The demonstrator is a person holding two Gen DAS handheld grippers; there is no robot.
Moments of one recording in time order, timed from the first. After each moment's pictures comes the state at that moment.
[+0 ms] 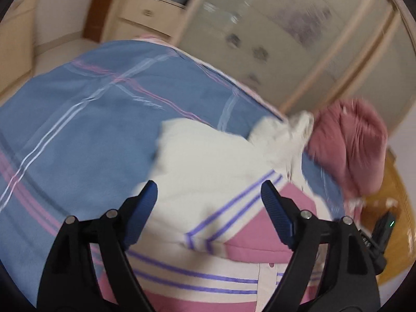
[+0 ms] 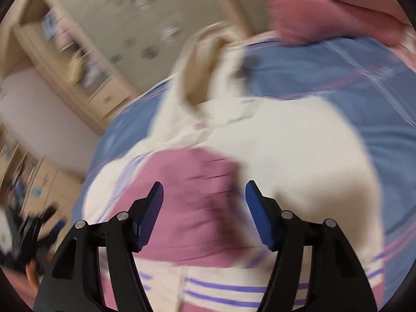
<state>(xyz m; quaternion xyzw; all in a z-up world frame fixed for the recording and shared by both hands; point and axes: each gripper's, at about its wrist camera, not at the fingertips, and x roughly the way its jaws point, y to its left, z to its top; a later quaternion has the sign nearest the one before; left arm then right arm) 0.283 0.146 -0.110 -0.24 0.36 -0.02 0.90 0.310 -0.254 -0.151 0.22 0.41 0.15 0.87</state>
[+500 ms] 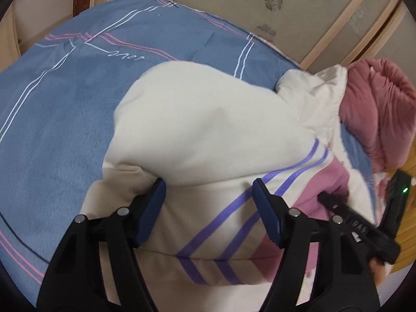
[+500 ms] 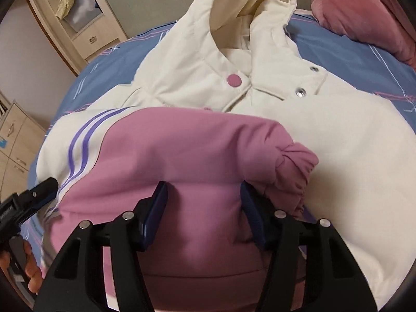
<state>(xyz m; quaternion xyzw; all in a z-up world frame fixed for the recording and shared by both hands) 0.372 0.124 -0.201 -0.20 0.46 0.00 0.86 0.395 -0.171 -0.217 0.09 0.50 0.11 0.86</state>
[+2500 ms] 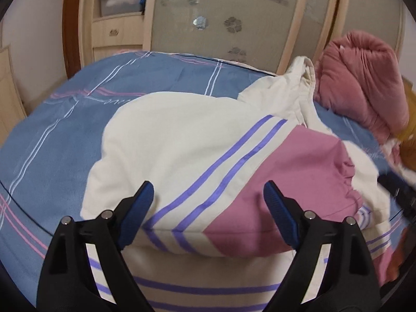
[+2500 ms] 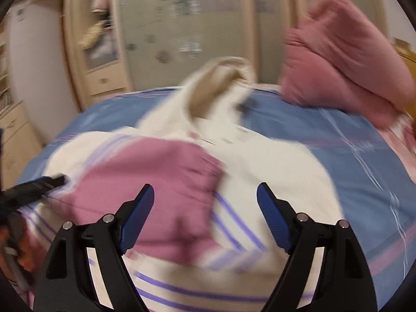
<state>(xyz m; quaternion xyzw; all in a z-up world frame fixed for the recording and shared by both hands) 0.304 0.056 -0.170 -0.08 0.36 -0.01 0.93 0.273 -0.224 -0.150 0.03 0.31 0.10 0.94</state>
